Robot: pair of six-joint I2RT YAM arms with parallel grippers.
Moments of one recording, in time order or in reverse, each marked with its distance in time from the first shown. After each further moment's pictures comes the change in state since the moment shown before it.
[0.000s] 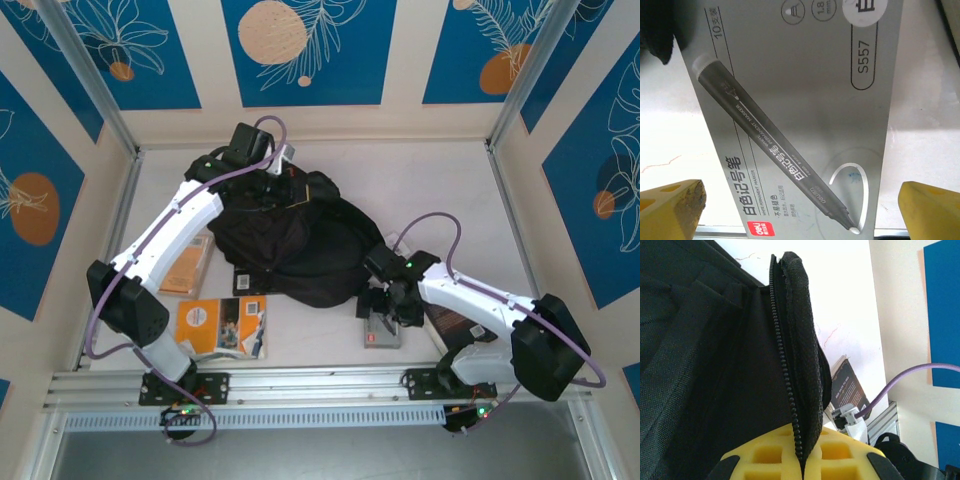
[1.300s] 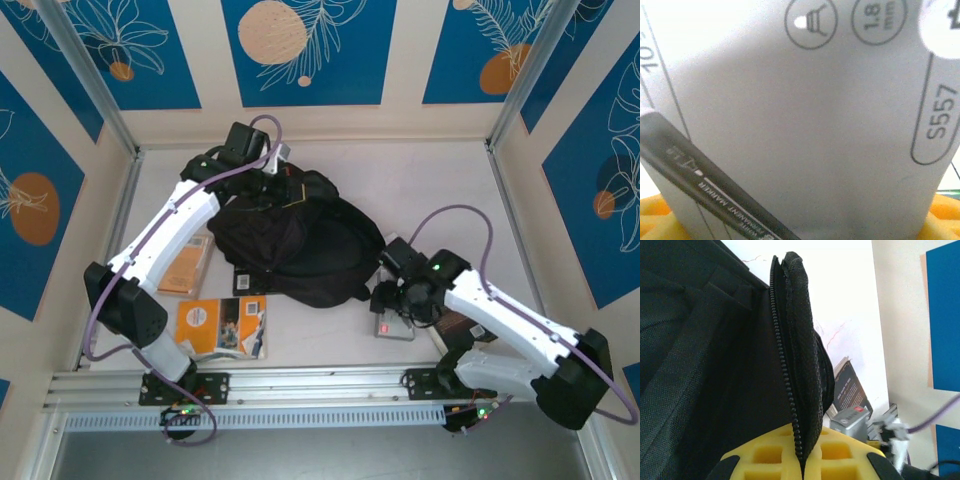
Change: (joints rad) left arm 0.018 -0.011 0.005 -0.019 -0.001 0.001; right arm -0.001 -0.214 0.132 -0.206 0.053 0.033
